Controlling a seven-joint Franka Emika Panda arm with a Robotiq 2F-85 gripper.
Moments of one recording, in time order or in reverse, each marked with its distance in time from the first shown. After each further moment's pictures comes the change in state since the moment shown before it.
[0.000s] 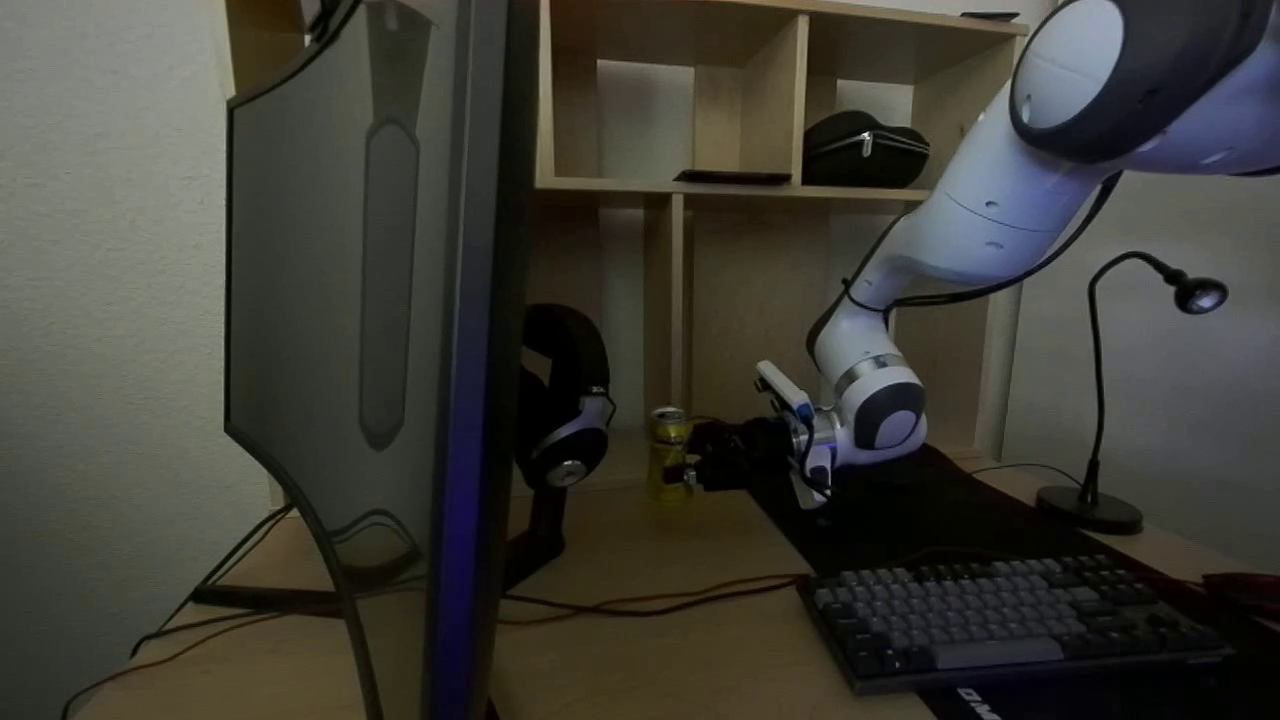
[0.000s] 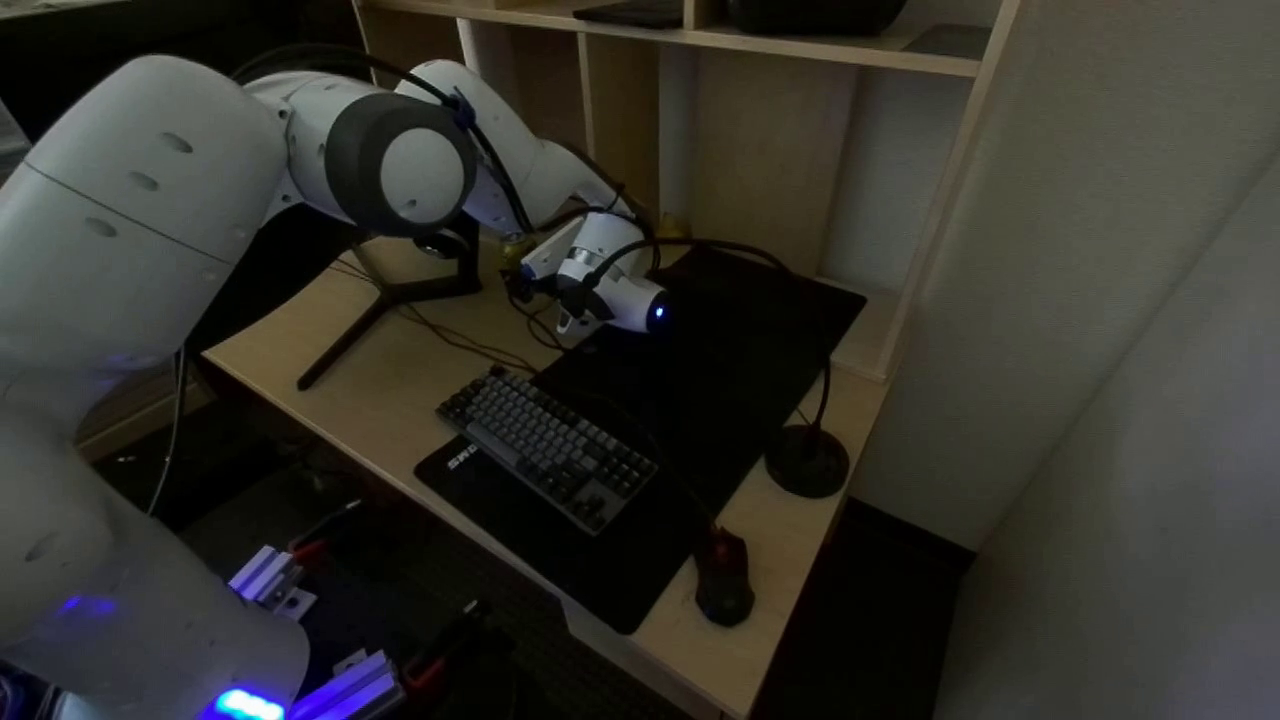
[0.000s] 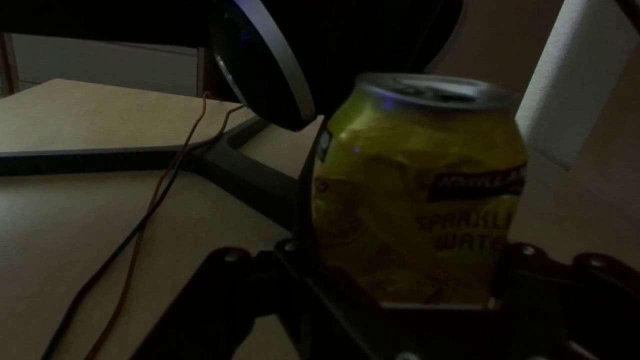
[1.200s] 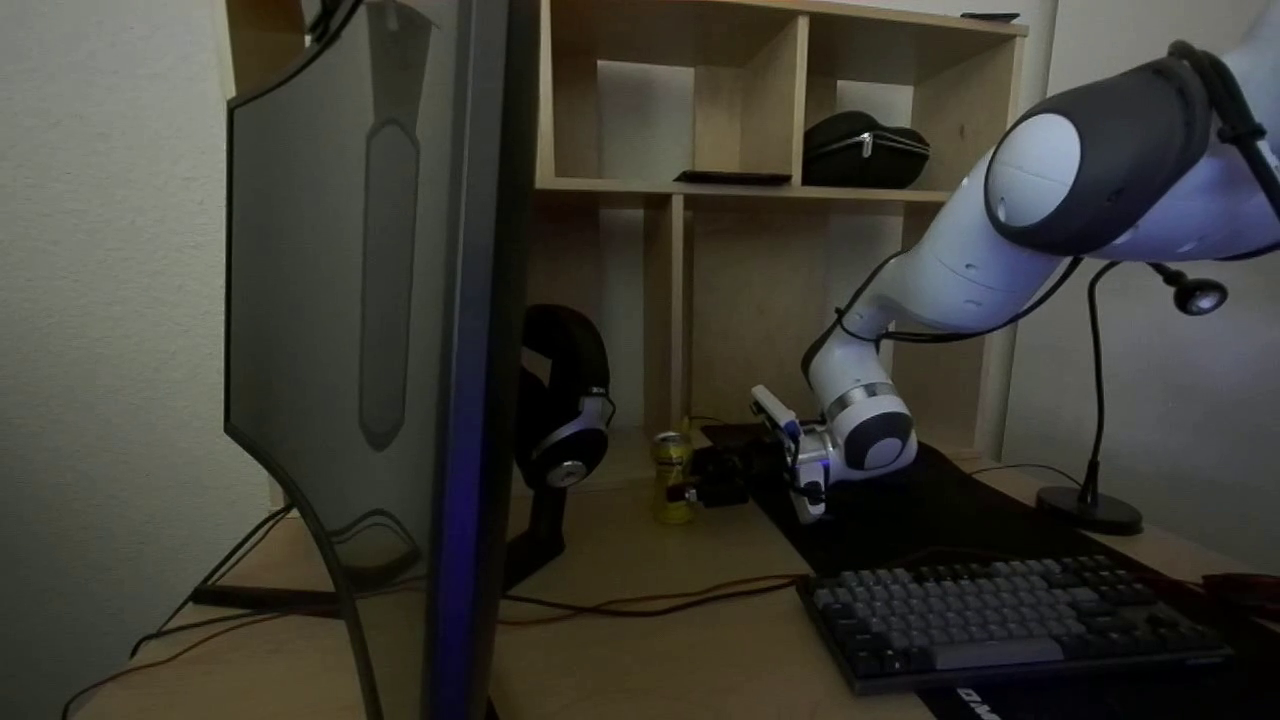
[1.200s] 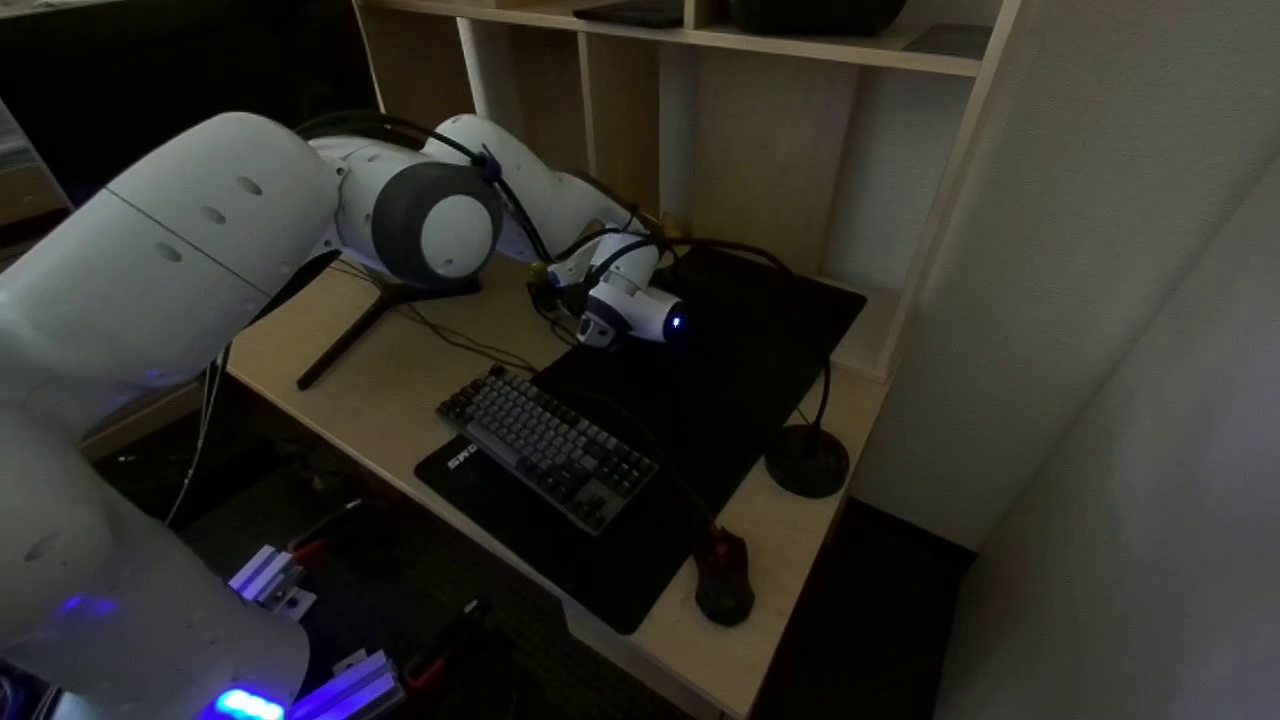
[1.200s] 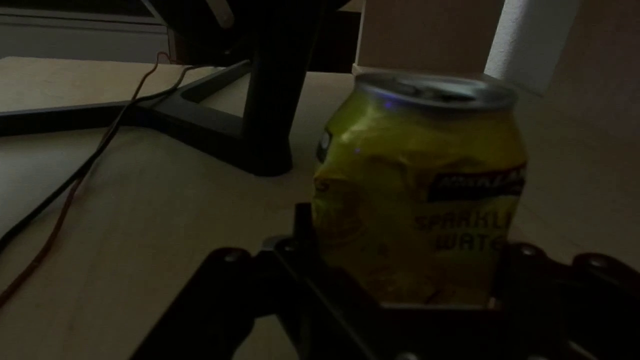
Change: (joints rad) arm 0.001 0.176 -0.016 0.230 -0.008 0.044 0.147
